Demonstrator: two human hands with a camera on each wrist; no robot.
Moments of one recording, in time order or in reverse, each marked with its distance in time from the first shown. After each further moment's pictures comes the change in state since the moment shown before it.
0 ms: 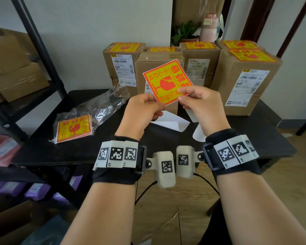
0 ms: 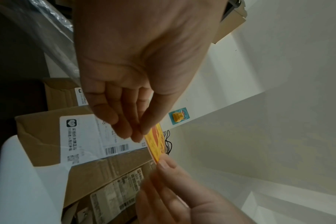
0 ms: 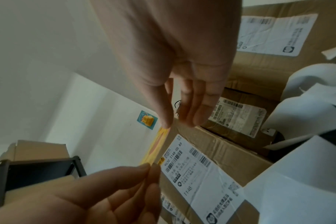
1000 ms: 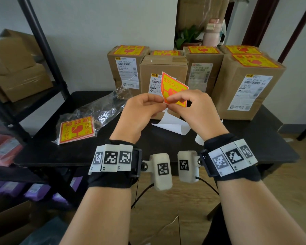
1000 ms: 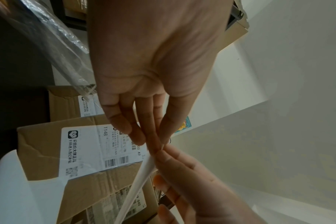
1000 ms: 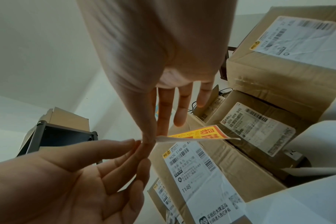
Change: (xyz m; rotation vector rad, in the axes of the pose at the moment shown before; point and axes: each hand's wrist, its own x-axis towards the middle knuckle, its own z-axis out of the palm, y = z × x) left_hand -0.003 0.002 -0.014 -0.137 -0.013 0.041; right_hand -0.003 -0.014 0.014 -0.406 -0.092 -0.313
